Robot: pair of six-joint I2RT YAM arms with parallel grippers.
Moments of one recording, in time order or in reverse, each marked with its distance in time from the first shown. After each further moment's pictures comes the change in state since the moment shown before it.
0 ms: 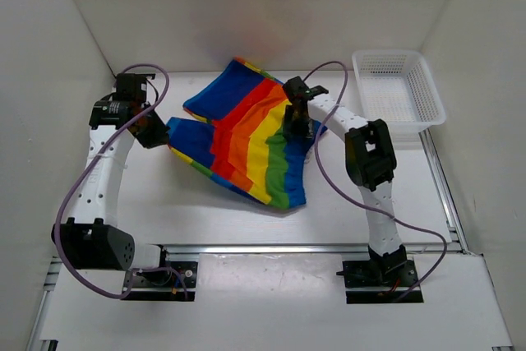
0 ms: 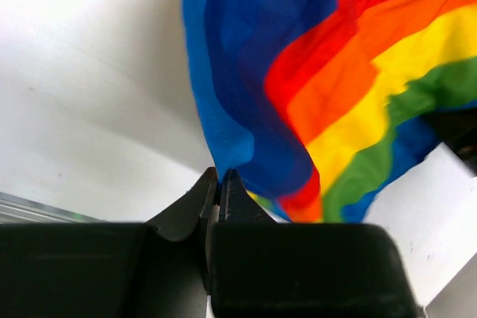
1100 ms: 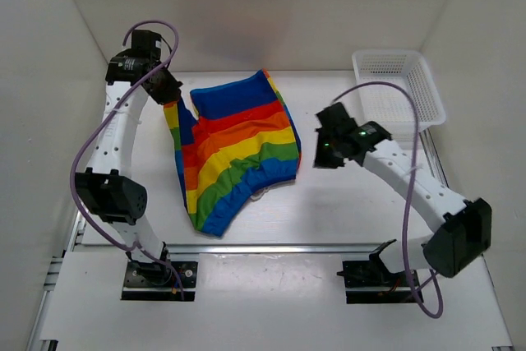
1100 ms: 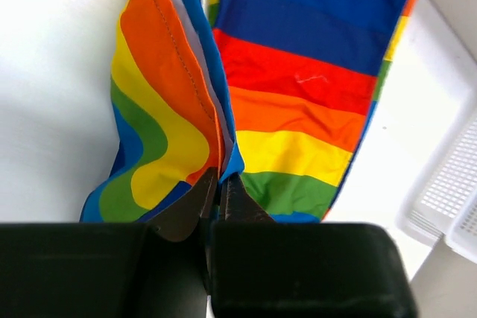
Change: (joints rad) left arm -0.075 0.377 0.491 0.000 -0.035 -0.110; right arm 0.048 -0.922 -0.649 -0.048 0.007 0.068
